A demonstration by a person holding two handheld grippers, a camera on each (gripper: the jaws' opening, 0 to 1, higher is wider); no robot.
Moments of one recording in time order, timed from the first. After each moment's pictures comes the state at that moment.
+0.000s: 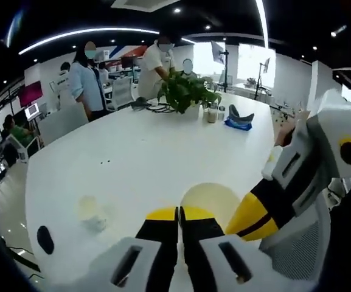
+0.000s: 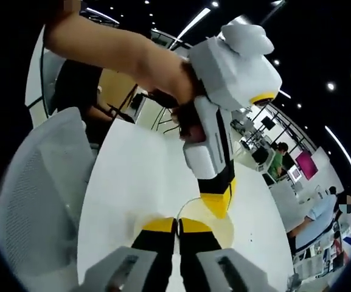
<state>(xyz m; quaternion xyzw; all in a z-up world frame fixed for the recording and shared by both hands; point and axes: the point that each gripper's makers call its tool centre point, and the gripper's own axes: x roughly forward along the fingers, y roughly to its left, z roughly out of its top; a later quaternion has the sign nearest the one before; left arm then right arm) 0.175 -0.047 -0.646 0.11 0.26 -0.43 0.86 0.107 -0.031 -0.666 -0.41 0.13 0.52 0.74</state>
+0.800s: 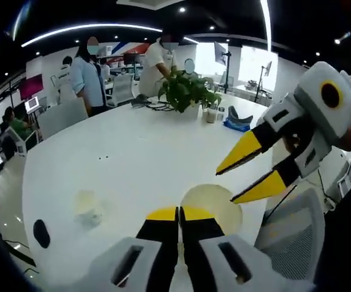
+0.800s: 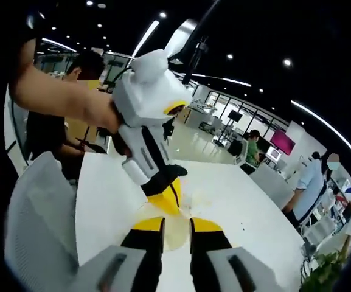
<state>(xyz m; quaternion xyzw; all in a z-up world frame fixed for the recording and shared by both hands) 0.168 -0.041 -0.645 0.10 0.27 -0.44 0.85 0.138 -0.057 -0.622 -0.28 0.13 0.45 0.84</state>
